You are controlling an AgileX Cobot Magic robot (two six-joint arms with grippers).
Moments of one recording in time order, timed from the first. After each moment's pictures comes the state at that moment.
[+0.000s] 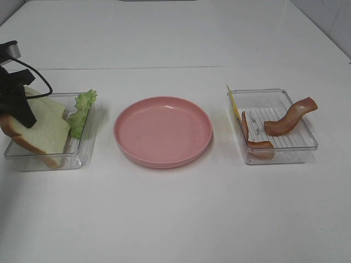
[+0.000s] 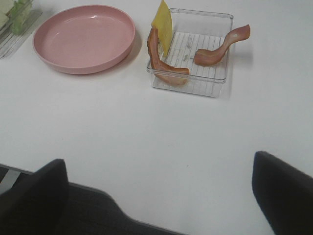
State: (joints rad) left arm 0.12 2.06 -1.48 -0.47 1.18 0.37; right arm -0.04 0.00 -0.45 0.27 1.11 -0.24
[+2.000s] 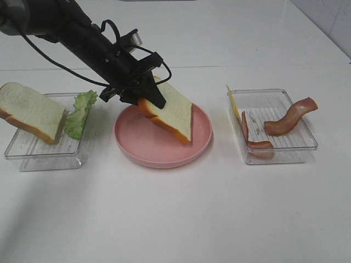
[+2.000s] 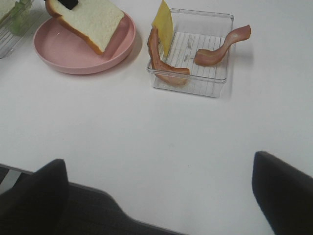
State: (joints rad) left arm -0.29 2.34 -1.85 -0.85 1.10 0.31; right arm -0.04 0.00 -0.45 0.27 1.11 -0.24
